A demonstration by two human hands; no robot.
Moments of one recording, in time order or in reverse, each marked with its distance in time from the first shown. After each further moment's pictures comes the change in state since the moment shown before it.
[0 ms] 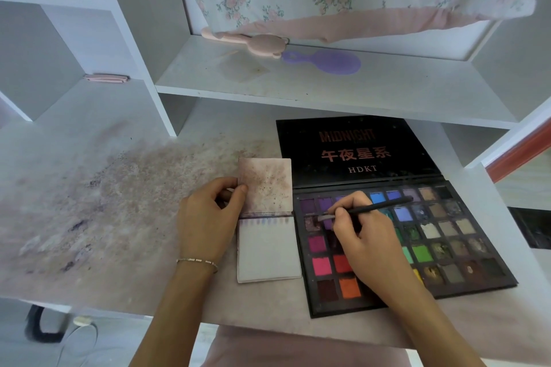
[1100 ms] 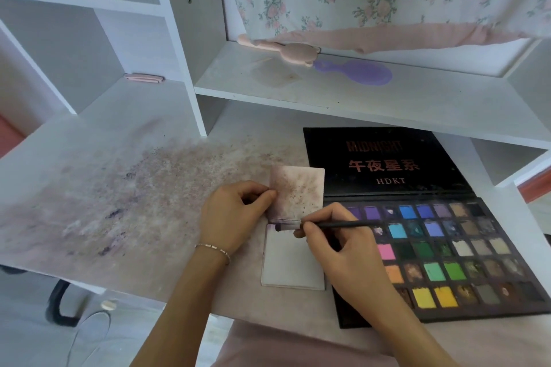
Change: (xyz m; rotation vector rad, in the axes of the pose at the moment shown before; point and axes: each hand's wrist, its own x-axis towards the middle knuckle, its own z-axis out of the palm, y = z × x) left_hand 0.005 0.004 -0.015 -0.020 -0.222 -0.081; right_hand -0.003 -0.036 0.036 0.279 -0.097 -0.038
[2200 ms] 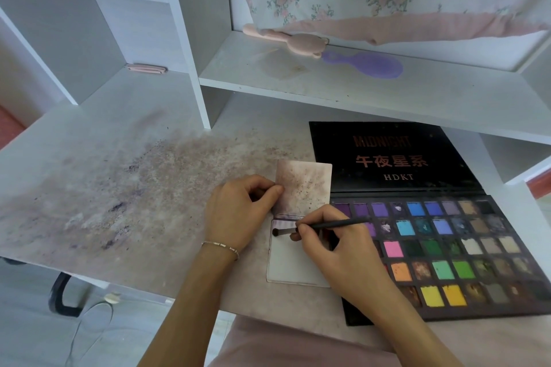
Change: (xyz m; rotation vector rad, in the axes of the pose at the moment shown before) left_hand 0.001 -0.005 0.003 0.029 0.042 0.042; right_hand 0.003 0.004 0.009 -0.092 -0.080 0.022
